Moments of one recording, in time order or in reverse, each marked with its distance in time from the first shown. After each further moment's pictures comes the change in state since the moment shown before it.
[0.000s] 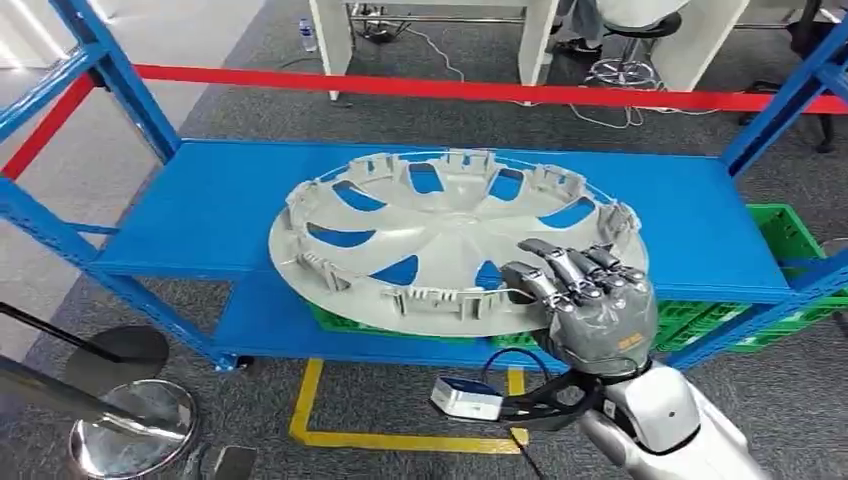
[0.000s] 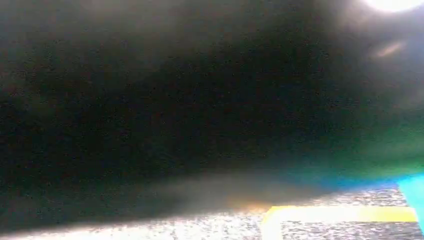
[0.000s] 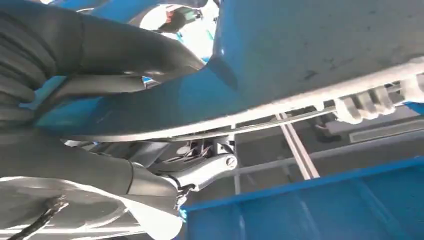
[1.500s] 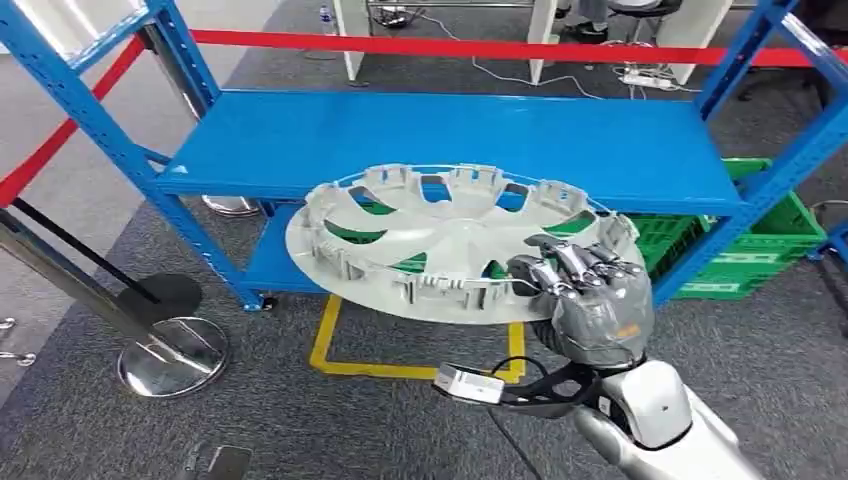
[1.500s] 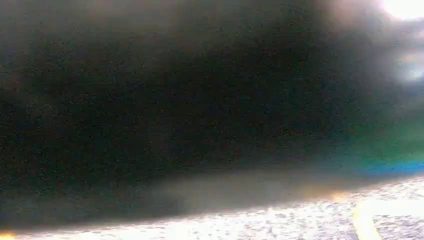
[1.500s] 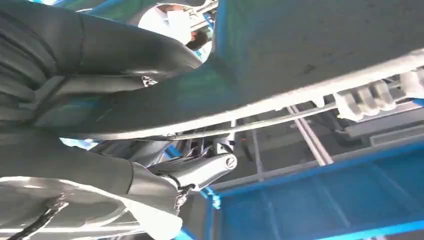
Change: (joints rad) left arm 0.003 0.044 0.021 -0.006 -0.029 -0.053 -0.021; right arm -0.022 0.029 0.011 0.074 -0.033 -0.003 0.010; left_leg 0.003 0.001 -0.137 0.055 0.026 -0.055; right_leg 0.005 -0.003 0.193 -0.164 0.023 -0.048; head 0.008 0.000
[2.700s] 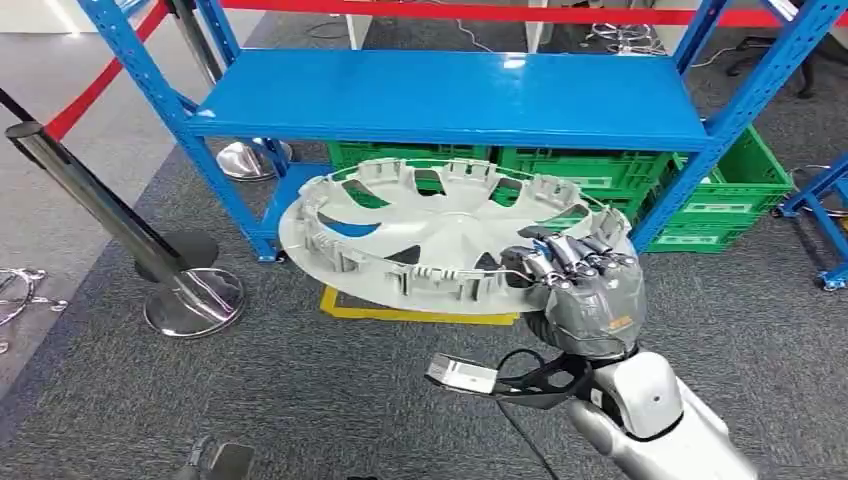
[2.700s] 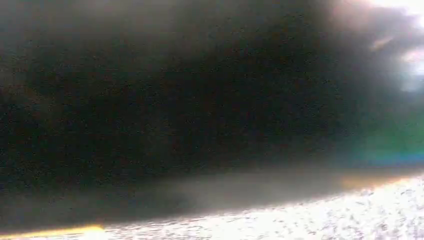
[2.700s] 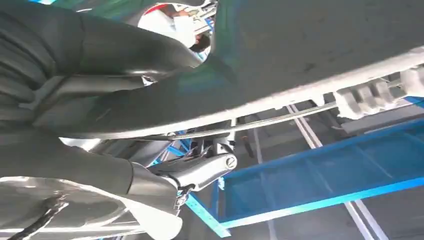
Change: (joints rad) left arm -0.019 0.017 0.008 0.016 -0.027 -0.016 -0.012; right arm -0.022 0.010 0.009 0.019 -0.001 0.003 0.017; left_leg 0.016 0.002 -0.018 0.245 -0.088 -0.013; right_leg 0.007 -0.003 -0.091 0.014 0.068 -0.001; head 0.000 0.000
